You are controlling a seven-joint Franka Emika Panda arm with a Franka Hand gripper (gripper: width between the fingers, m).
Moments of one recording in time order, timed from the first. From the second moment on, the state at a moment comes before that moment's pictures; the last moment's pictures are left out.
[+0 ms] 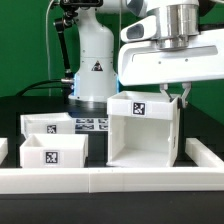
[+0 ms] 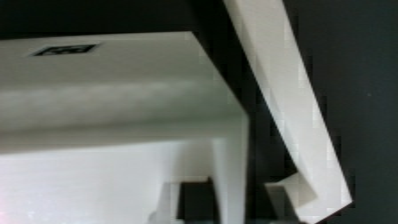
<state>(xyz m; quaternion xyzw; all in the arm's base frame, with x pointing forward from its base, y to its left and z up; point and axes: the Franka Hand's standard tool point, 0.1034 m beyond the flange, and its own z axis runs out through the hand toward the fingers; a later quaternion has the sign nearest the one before) 0.557 0.105 0.100 -0.97 0.24 -0.05 0.06</state>
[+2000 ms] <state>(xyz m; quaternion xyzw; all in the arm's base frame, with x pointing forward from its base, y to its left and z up) 0.623 0.109 0.101 -0.72 0.68 0.02 0.15</state>
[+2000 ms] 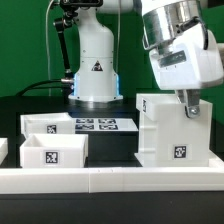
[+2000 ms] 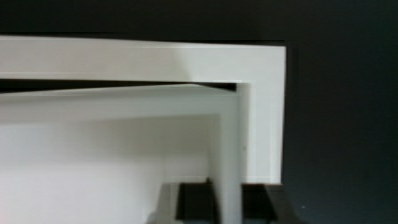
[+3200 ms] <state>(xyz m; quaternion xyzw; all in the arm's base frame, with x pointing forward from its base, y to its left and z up) 0.646 0.108 0.104 -0.76 0.63 0.04 0.14</state>
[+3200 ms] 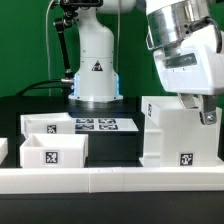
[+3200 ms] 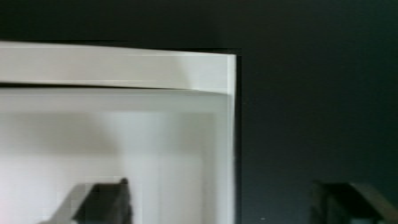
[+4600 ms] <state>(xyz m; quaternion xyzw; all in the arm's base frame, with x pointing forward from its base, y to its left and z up) 0.614 0.070 0.147 -0.98 0.15 0.03 0.11</state>
